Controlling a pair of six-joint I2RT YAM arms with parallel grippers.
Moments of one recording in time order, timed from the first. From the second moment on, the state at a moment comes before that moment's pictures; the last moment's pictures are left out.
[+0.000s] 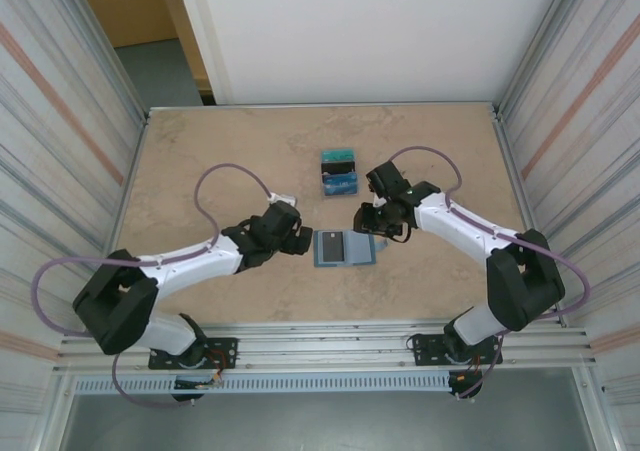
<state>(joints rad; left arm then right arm) -0.80 1.42 0.75 -0.24 -0.35 -0.41 0.56 1.51 1.02 -0.65 -0.18 0.63</state>
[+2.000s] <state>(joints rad) -0.84 1.67 0.82 -0.17 -0.28 -0.40 0.55 1.73 0.89 -0.30 -0.48 0.70</state>
